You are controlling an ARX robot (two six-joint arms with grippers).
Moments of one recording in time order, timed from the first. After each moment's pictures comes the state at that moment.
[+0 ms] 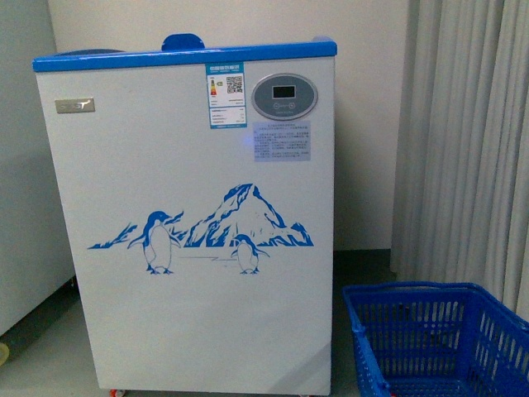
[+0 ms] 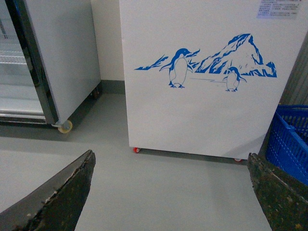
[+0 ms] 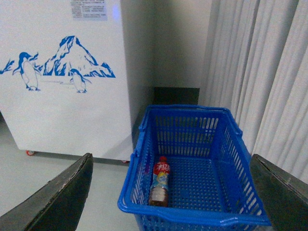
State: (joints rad) left arm 0.00 0.00 0.01 0.00 0.00 0.00; right arm 0.00 0.00 0.02 0.00 0.00 0.00
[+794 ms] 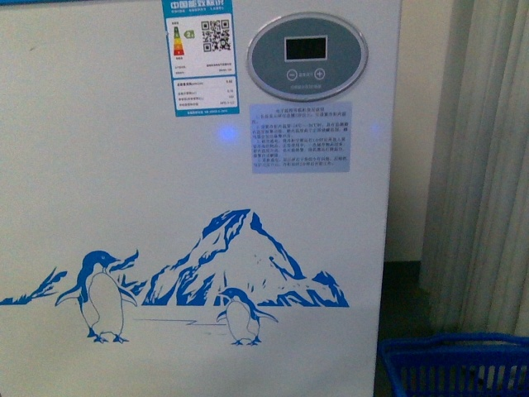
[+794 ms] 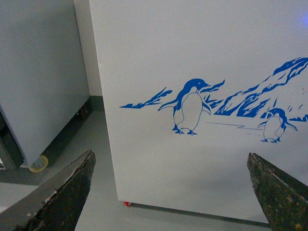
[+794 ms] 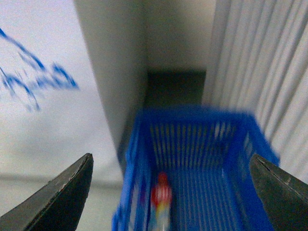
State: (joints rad) left arm 0.00 0.00 0.01 0.00 0.00 0.00; right arm 0.00 0.11 0.09 -0.19 0.04 0.04
